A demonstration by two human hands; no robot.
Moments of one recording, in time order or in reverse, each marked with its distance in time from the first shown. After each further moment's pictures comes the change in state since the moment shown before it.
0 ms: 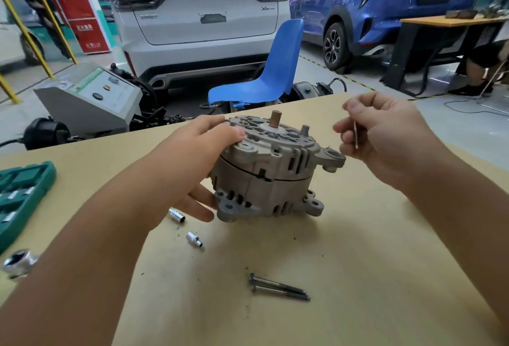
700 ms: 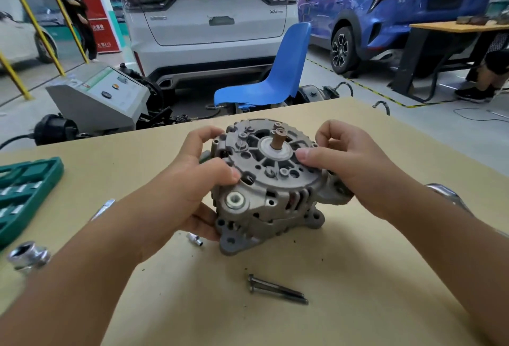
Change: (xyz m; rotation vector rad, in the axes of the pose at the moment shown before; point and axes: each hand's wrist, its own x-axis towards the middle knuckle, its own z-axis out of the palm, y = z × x) left_hand -0.004 -0.044 -0.004 -0.240 -0.182 0.119; right_hand -0.021 0.020 0.016 -0.307 -0.361 -0.091
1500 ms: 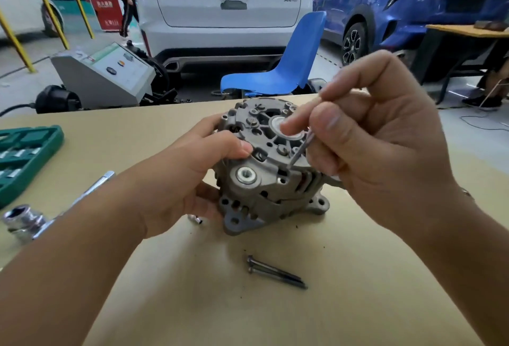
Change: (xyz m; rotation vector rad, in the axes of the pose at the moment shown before) left_hand -0.005 -0.008 0.000 -0.038 -0.088 0.093; right_hand -0.044 -0.045 0.038 0.291 -0.131 -0.570
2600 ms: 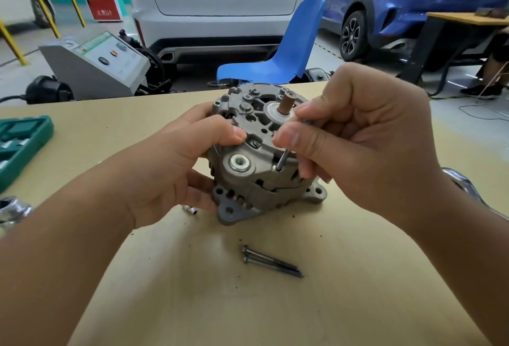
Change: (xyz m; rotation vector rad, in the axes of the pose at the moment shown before) left_hand 0.008 -0.015 -0.013 0.082 -0.016 0.052; right_hand -0.004 0.015 -0.006 -0.393 -0.059 -0.191
